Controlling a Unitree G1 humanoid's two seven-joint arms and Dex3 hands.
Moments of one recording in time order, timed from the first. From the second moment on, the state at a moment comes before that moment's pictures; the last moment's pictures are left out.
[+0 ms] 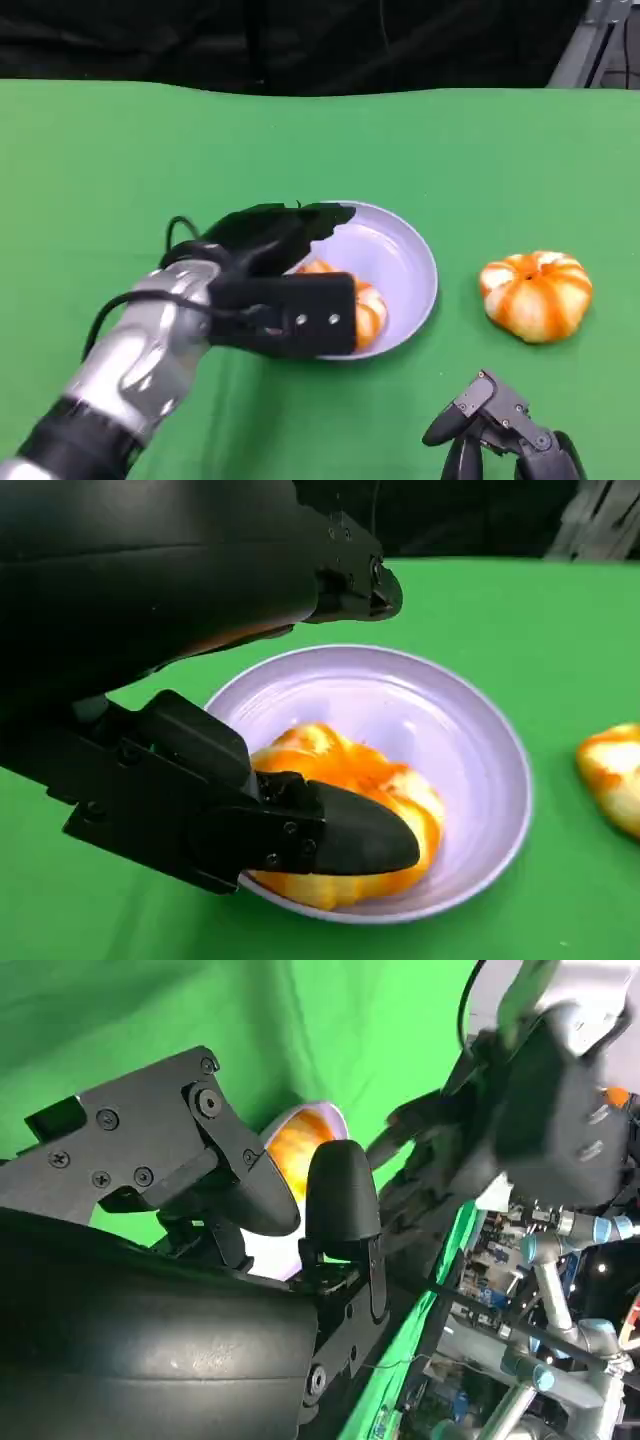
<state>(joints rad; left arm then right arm) -0.50 0.24 -0.45 0.26 0.62 0.03 -0.28 0.39 0.03 0.24 -0.03 -0.33 -0.58 -0.19</state>
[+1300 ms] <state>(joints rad) 0.19 0.04 0.00 0.07 0.08 -0.62 -0.01 0.40 0.02 0.24 -0.05 -0.34 -0.58 -0.19</state>
